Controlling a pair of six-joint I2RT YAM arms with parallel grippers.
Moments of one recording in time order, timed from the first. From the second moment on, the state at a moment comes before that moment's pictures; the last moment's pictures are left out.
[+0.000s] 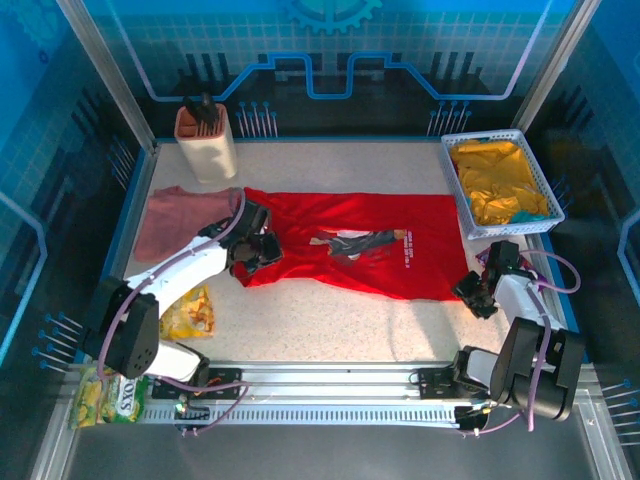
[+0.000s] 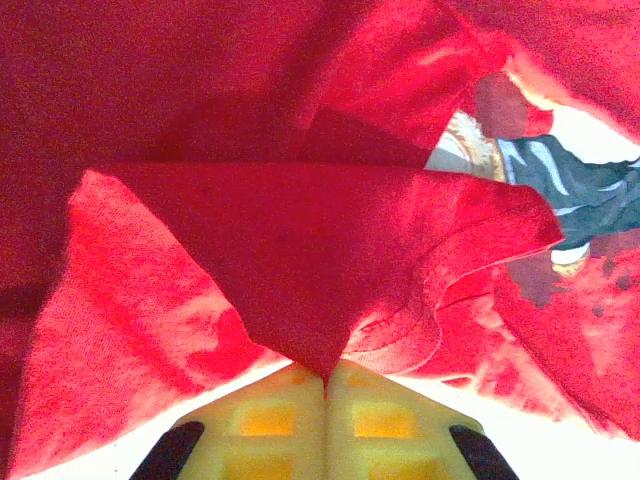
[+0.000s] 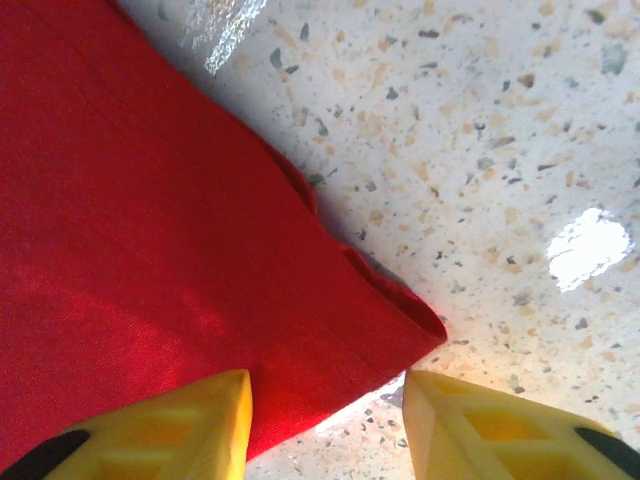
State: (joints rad) left arm -0.39 1.42 0.91 -0.55 0.15 -0.79; right arm -0.34 1.20 0.53 -0.67 -0.15 0.55
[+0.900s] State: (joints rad) left arm -0.35 1.38 1.22 -0.78 0.15 -0.68; right arm -0.35 1.33 0.73 -0.67 -0.27 0.53
